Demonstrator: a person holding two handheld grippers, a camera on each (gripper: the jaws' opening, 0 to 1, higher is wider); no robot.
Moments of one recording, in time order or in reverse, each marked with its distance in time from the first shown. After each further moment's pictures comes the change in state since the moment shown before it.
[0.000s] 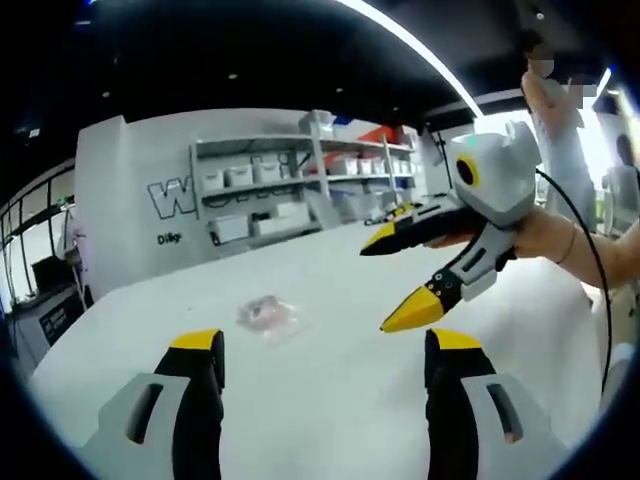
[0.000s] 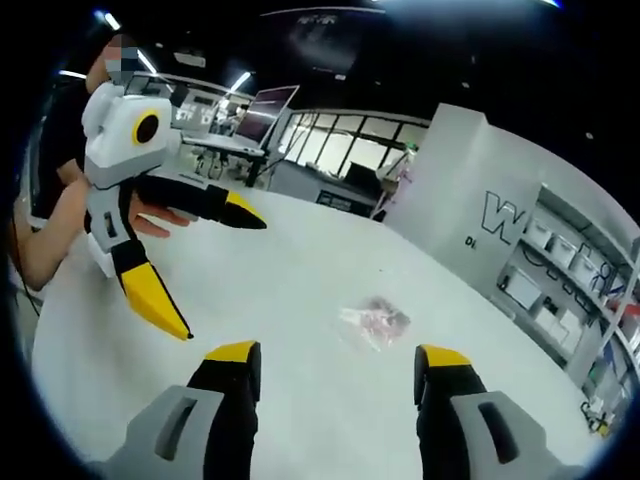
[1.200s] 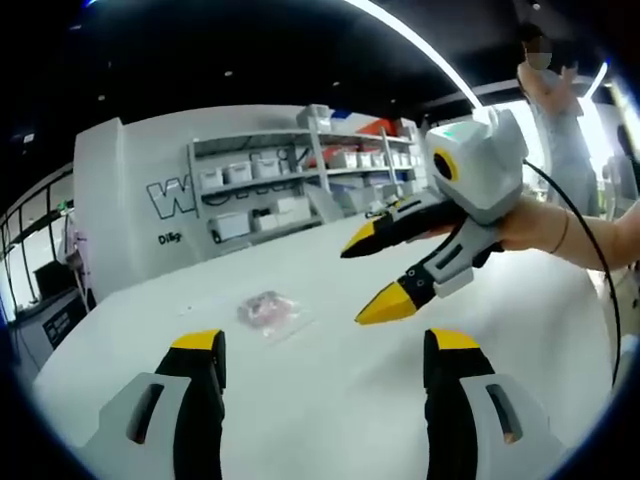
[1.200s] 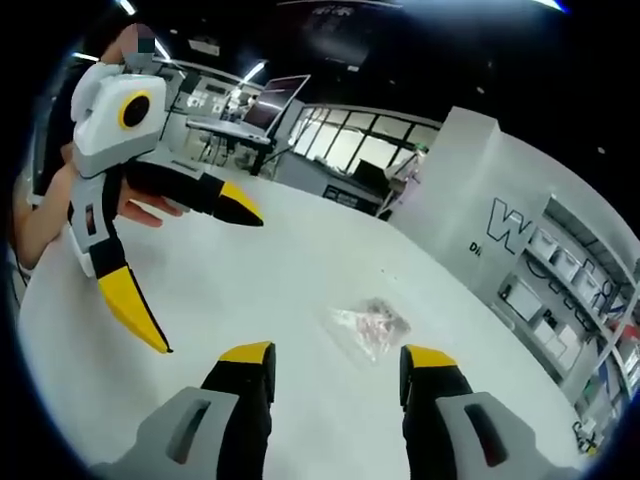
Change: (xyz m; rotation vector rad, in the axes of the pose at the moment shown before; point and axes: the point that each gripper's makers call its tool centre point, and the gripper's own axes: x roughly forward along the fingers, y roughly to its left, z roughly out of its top) left arm 0.010 0.015 -0.005 0.029 0.025 0.011; right arm 0.023 -0.007 -0.004 -0.068 0.018 0.018
